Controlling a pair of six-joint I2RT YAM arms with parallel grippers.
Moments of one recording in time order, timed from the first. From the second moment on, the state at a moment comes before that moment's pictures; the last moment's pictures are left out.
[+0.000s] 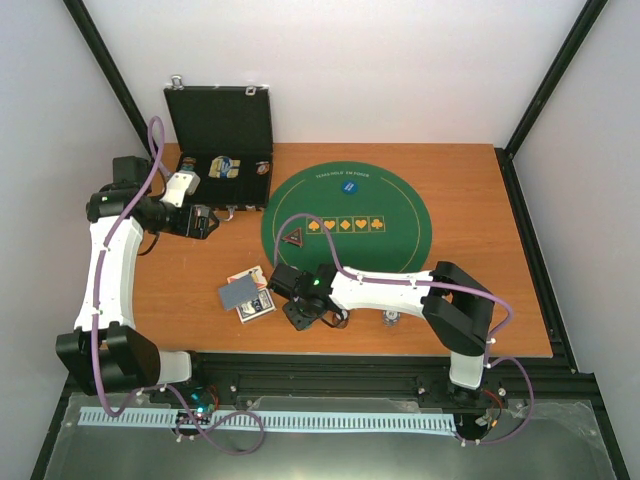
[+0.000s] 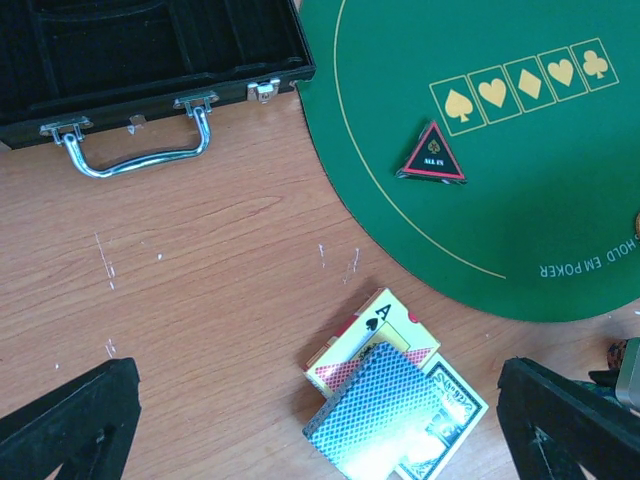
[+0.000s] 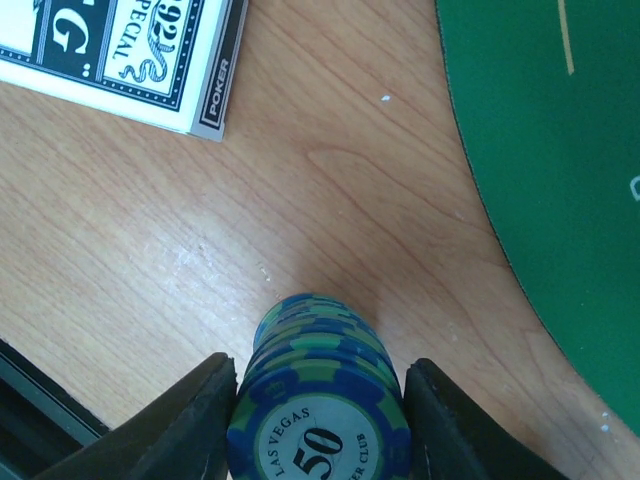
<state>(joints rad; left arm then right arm) 0.17 1.32 1.37 -1.12 0.43 0.31 1.17 1.85 1.30 -0.71 0.09 0.46</state>
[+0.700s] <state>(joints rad) 0.17 1.30 1.37 -1.12 0.41 0.31 1.17 1.85 1.41 -0.79 0.12 0.44</state>
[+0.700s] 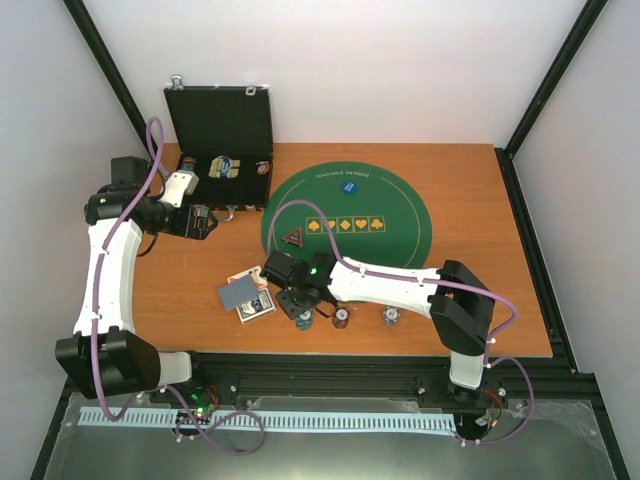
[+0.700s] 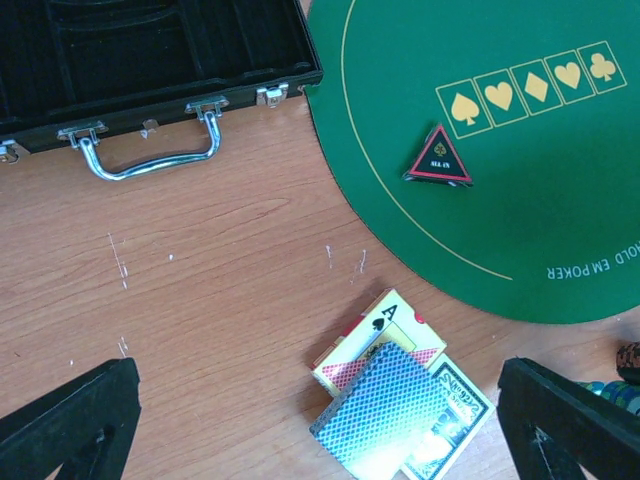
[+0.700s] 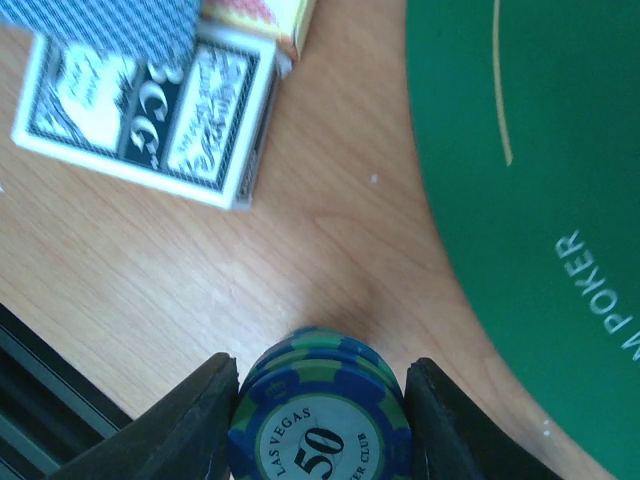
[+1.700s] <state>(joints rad) 0.17 1.33 1.42 -1.13 0.40 0.28 0.88 2.37 1.96 -0.84 0.09 0.30</state>
